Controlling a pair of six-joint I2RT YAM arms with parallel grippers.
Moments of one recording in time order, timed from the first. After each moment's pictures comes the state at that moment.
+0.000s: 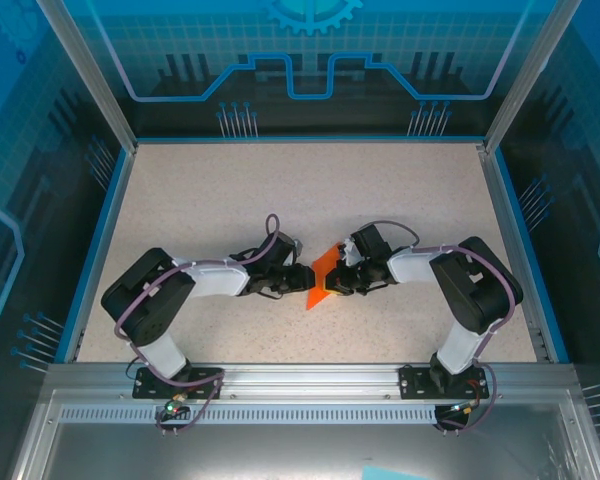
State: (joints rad) left arm -0.67 1.70 0.75 0.03 0.30 -0.82; right arm 0.51 1.73 0.72 -0.07 -0.63 0.73
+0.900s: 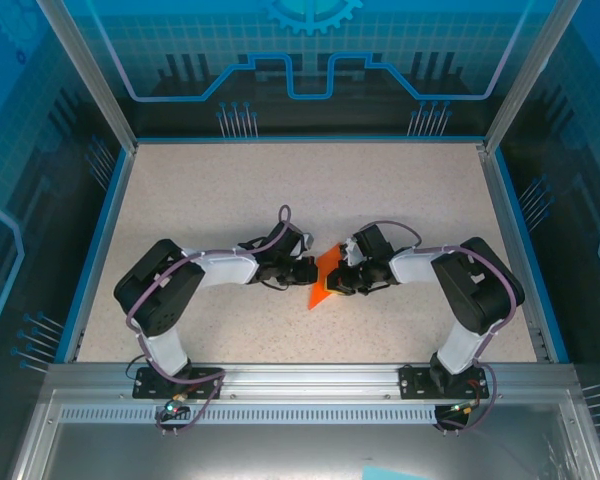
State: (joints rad) left arm -0.66 1.77 0.89 -0.07 0.35 -0.68; right arm 0.49 1.72 0.71 -0.07 -0.64 0.71
